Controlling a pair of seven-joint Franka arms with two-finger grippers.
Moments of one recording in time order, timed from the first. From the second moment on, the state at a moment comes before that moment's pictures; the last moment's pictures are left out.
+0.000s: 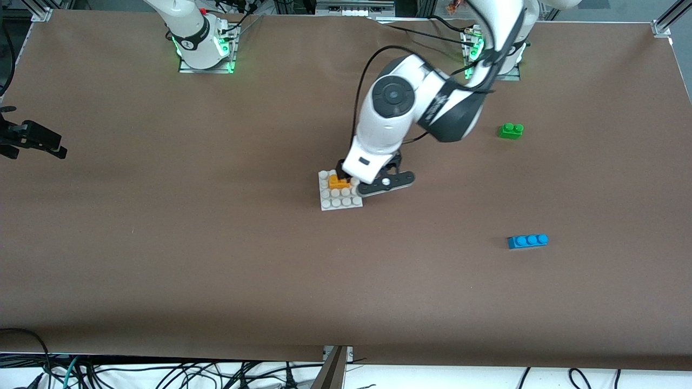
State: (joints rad) left arm -0.64 0.50 0.01 -1.39 -0.11 1.91 -0.90; right arm 0.07 0.11 -0.18 -1.52 0.02 1.66 -0.13
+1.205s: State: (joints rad) left arm -0.19 -0.04 0.09 -1.71 0.04 1.58 -0.18; right arm 0.07 0.11 -0.18 -1.52 0.02 1.66 -0.13
